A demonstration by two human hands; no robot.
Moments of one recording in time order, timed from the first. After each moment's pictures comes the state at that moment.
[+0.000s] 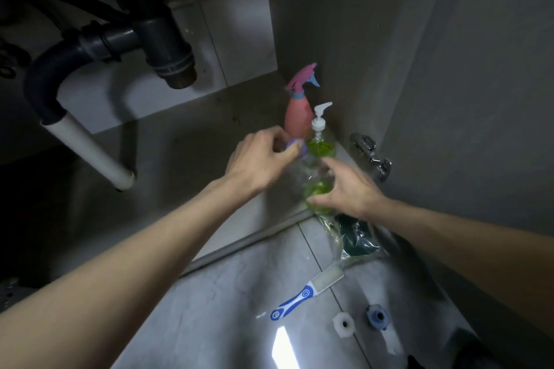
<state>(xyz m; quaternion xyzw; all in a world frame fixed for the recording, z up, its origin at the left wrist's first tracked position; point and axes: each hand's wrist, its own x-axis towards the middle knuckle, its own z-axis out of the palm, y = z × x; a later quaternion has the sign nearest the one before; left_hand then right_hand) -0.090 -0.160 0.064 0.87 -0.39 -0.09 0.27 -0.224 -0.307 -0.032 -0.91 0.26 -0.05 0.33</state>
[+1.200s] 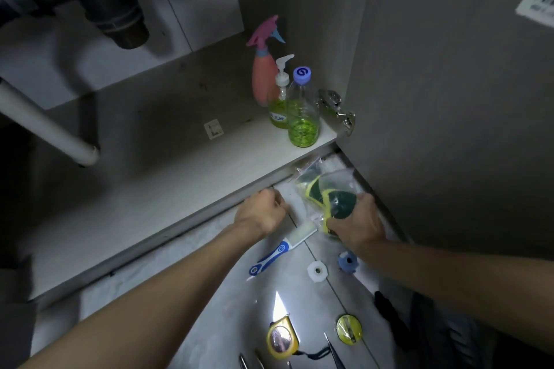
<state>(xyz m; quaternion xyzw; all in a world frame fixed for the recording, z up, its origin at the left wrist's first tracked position) -0.182 -0.129 -0.072 0.89 -0.35 -0.29 0.11 -0.349 -0.243 -0.109 -0.70 0.58 -0.05 0.42</state>
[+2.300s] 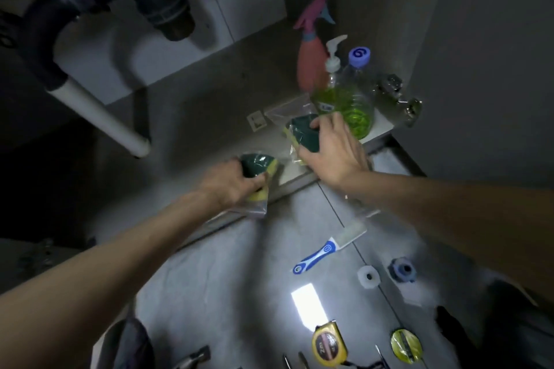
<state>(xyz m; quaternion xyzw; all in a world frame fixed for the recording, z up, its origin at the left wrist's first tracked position) -0.070 -0.066 -0.028 0.94 -0.31 -0.14 -0.05 -0.199 -0.240 -0.052 -0.90 0.31 -0.13 0.27</state>
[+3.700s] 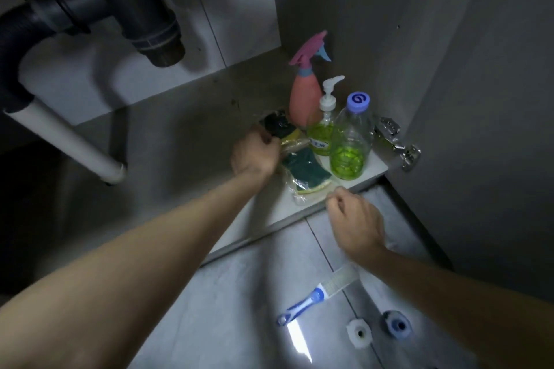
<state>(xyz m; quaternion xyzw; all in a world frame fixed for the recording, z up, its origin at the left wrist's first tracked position) -0.024 -0.199 -0.054 0.94 -0.19 -0.07 0.28 -0.227 -0.253 -0.110 -0.84 0.41 -0.12 0.33</state>
